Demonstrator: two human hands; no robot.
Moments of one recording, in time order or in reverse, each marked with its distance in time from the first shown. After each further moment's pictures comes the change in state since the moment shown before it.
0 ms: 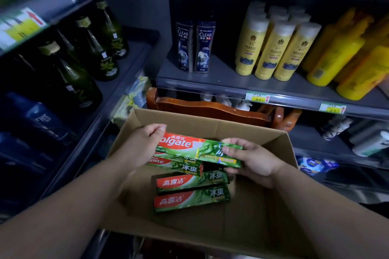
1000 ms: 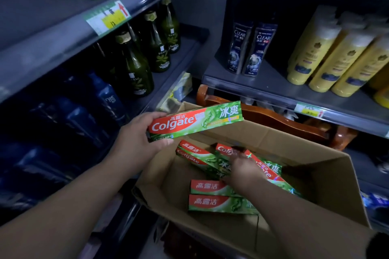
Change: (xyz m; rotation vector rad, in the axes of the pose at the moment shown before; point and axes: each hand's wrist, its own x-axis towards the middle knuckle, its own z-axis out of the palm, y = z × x) left_hand -0.054 -0.034 -0.077 0.252 0.419 0.225; right_hand 0.064 0.039 0.094 -1.578 0.190 -0.067
